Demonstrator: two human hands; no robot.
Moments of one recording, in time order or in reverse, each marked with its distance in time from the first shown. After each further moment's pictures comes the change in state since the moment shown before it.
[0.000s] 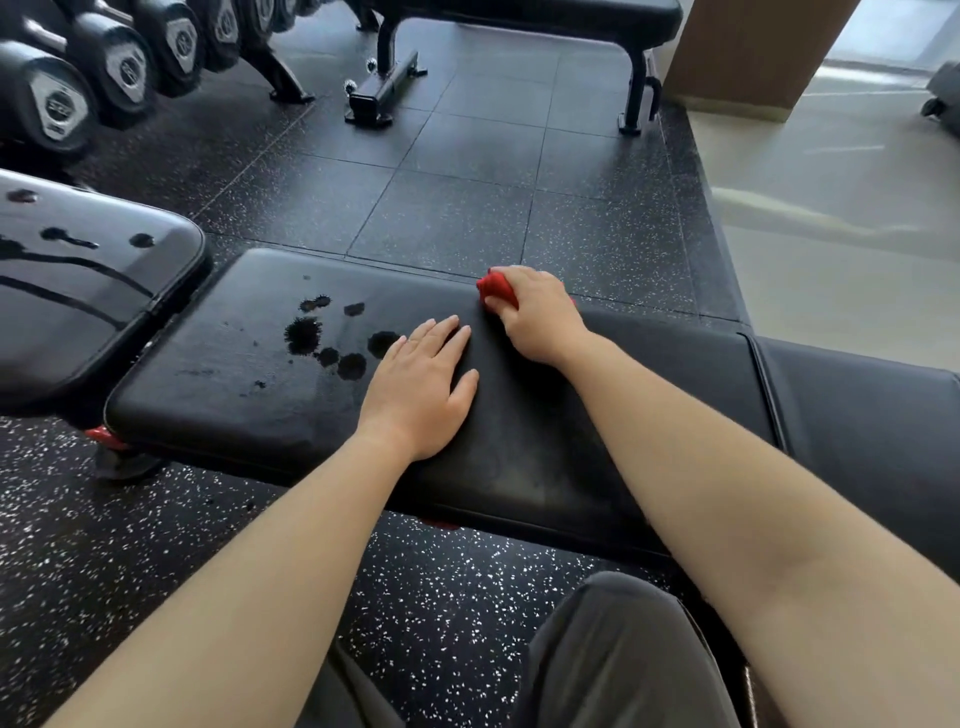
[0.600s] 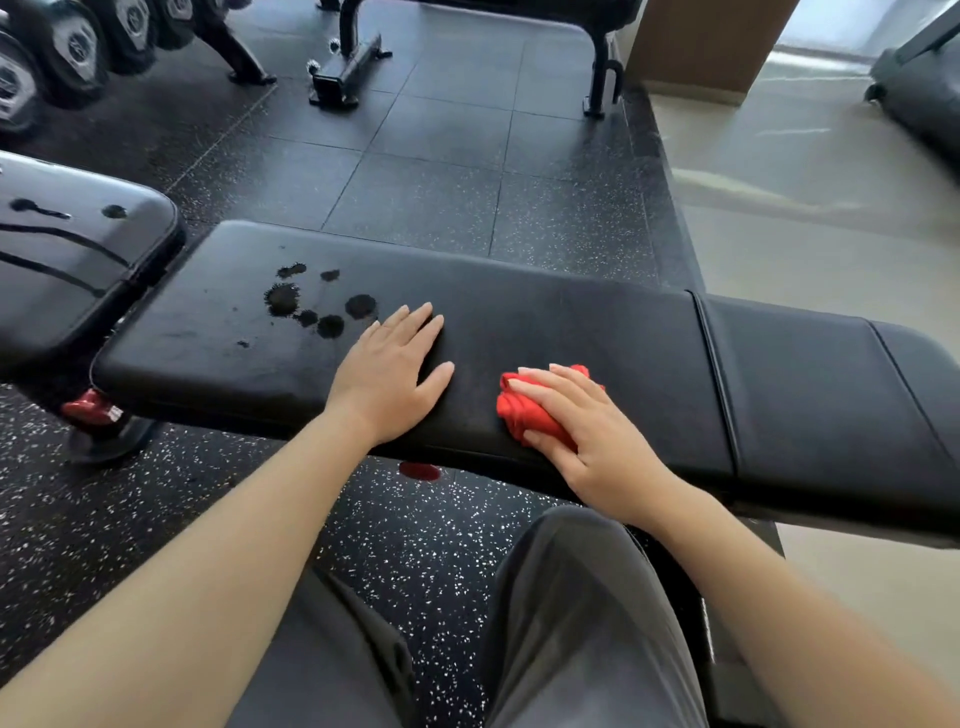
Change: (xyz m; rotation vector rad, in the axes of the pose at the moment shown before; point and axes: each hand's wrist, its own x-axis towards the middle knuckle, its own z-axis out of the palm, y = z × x) left_hand -0.038 -0.001 -0.006 0.026 -0.051 0.084; right_hand -0.208 -0.001 -0.040 0.046 -0.125 -0.148
